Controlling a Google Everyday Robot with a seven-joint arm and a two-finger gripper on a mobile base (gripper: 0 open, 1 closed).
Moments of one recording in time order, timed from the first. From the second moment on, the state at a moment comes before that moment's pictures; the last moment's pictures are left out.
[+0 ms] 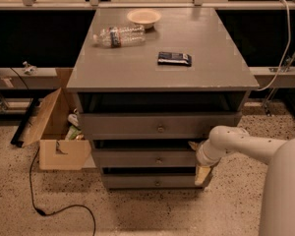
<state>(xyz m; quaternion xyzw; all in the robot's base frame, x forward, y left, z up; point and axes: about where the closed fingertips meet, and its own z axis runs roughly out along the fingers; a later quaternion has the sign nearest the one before) 0.611 -0.206 0.415 -0.72 0.67 0.02 0.18</state>
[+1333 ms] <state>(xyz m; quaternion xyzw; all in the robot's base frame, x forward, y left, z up) 0.626 -0.209 0.384 -0.70 0.69 0.03 0.16</state>
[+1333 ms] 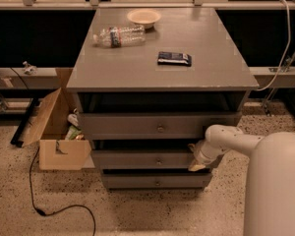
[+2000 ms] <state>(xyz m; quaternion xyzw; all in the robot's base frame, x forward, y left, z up) 0.626 -0.209 0.399 -0.70 0.69 0.03 0.16</state>
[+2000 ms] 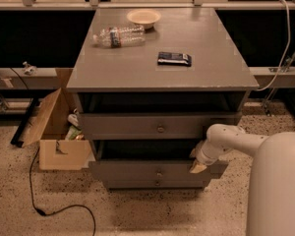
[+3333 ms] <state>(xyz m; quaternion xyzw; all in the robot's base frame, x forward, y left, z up) 0.575 -0.215 0.400 -0.68 0.70 0.06 0.19</state>
